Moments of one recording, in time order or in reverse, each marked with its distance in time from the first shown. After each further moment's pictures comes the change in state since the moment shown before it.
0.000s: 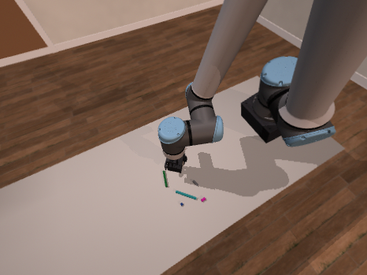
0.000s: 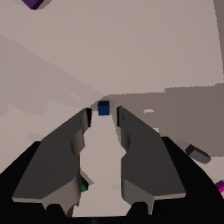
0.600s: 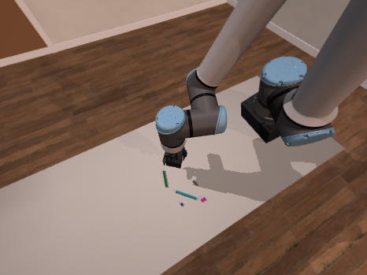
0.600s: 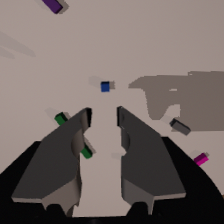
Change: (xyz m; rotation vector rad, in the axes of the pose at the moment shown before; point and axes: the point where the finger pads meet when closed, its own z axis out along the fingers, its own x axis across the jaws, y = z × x) arm 0.000 0.000 -0.058 0.000 -0.002 0.000
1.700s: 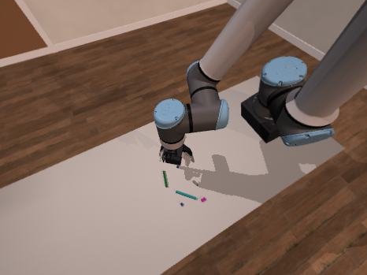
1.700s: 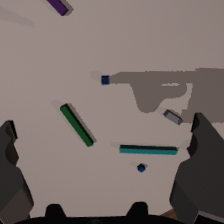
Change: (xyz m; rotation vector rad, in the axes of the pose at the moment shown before) arm 0.000 0.000 -0.029 0.000 0.002 -0.001
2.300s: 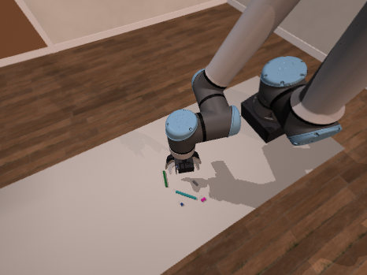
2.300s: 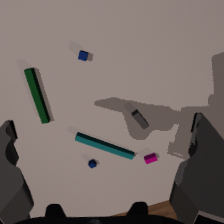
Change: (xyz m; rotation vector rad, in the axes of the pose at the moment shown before) arm 0.036 0.025 0.009 0.003 0.003 -0.352
